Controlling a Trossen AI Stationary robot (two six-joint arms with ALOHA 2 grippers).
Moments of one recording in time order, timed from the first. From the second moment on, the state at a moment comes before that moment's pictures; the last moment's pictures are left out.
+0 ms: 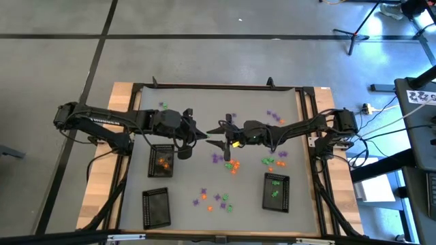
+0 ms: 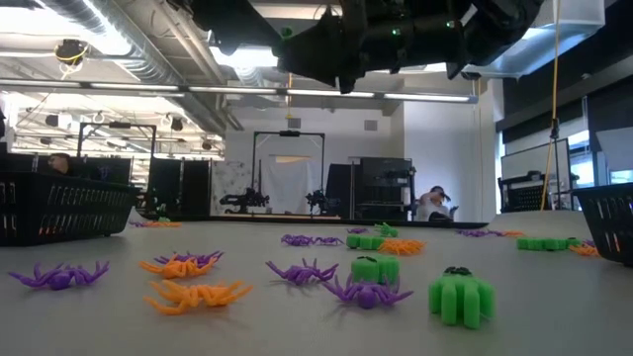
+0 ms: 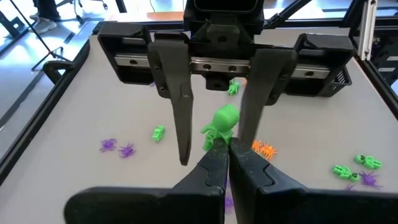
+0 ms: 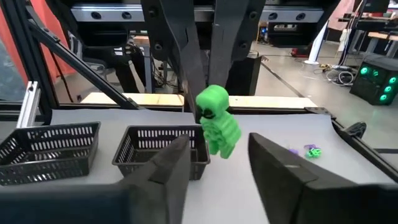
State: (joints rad) left arm -0.02 1.21 0.94 -0.25 -0.09 -0.02; right arm 0.03 1.72 0.93 0.71 0.03 -0.05
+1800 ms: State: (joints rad) left arm -0.03 1.11 0.92 -0.45 -0.38 -0.12; right arm 0.02 1.58 0.93 0.28 0.23 -0.09
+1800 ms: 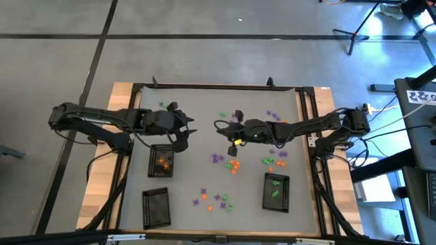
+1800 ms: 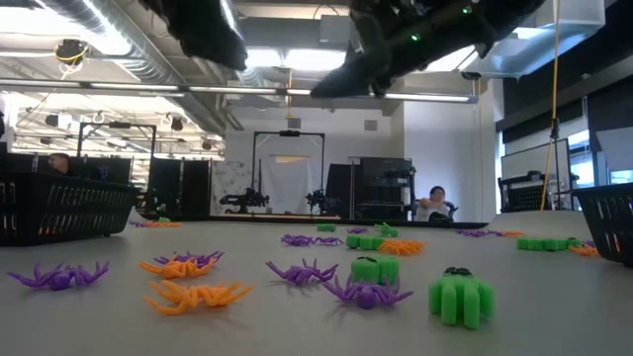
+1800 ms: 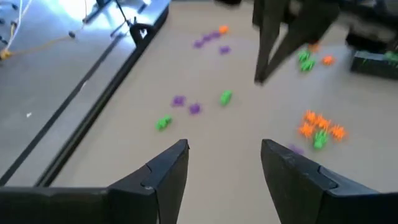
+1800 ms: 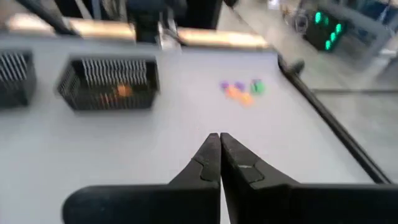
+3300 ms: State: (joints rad) left arm -0.03 0.82 0.41 0.41 -0.32 -0.13; right arm -0.36 2.07 1.29 -0.17 0.15 0.05
